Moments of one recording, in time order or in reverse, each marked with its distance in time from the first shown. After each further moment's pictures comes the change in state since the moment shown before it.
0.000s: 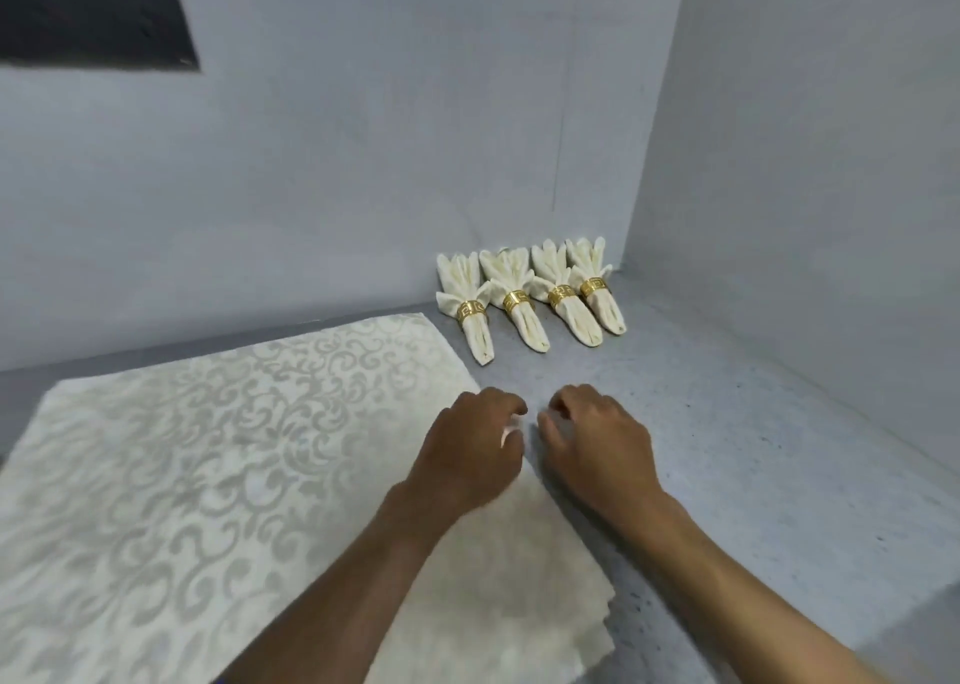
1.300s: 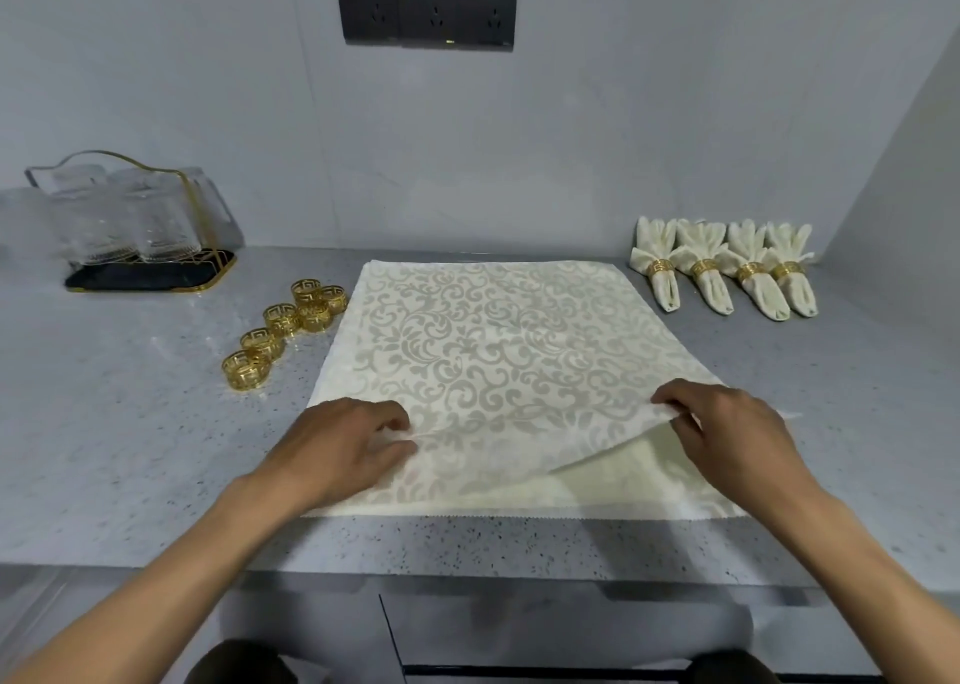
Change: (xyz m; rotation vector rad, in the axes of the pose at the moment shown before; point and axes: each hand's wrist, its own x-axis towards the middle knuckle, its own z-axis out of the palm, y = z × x) left_hand -0.312 -0.127 -0.154 0.325 0.018 -0.285; right_hand -0.112 -0.080 -0.049 0.046 -0.074 -0.436
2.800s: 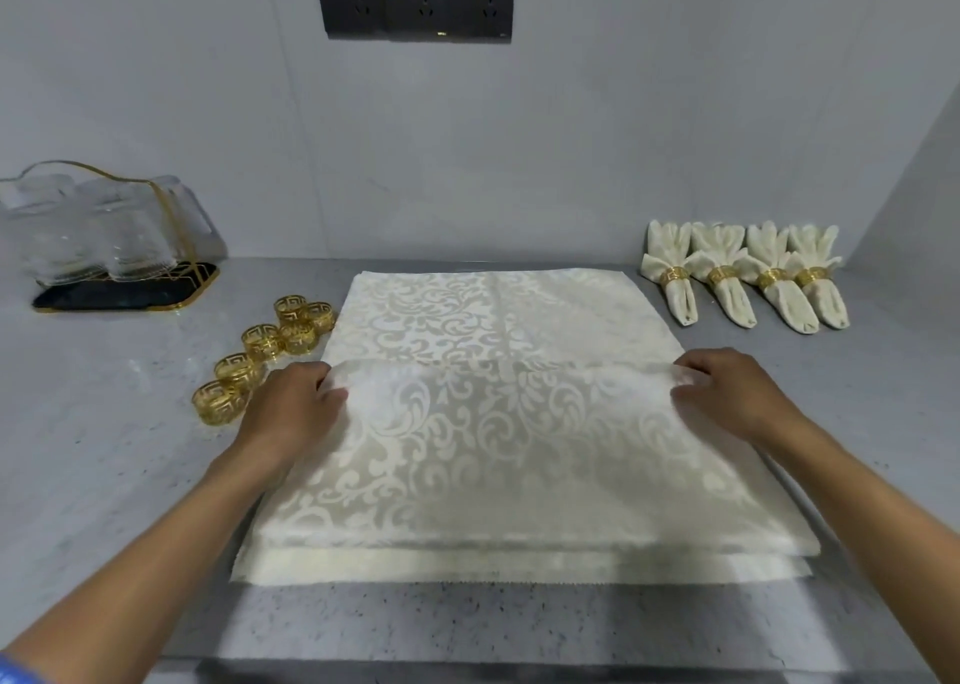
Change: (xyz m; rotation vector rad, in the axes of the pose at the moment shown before) left_hand 0.077 -0.058 0.002 -0.133 0.235 -0.499; right_hand 0.104 0.056 0.034 0.246 -0.212 0.286
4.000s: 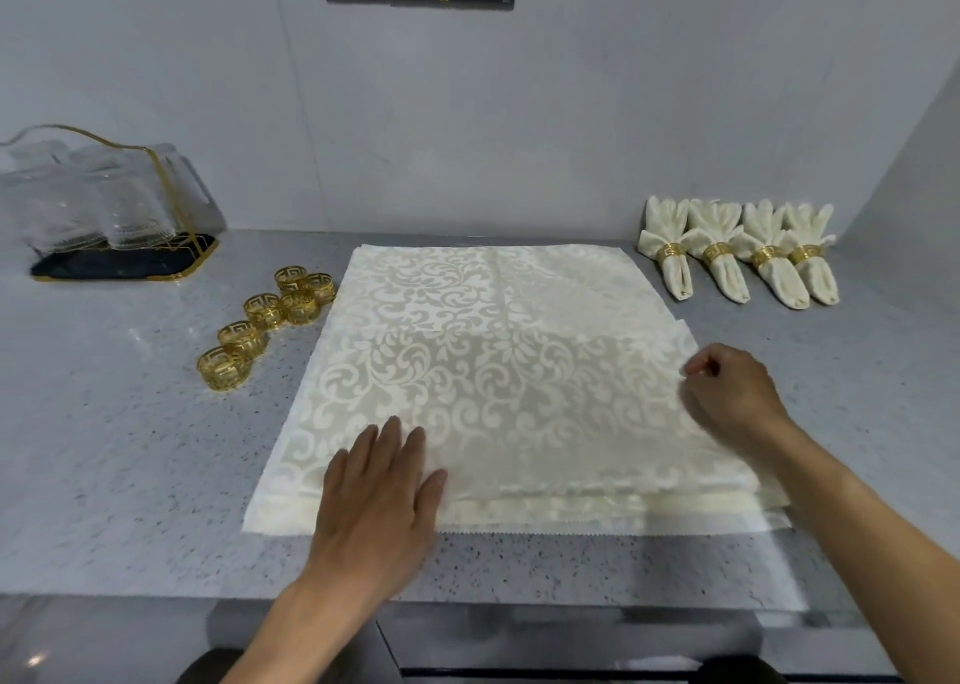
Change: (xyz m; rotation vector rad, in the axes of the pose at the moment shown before) left_hand -0.142 0.049 0.039 0.238 -0.257 0.174; right_hand -0.033 0.004 0.020 0.214 0.149 0.289
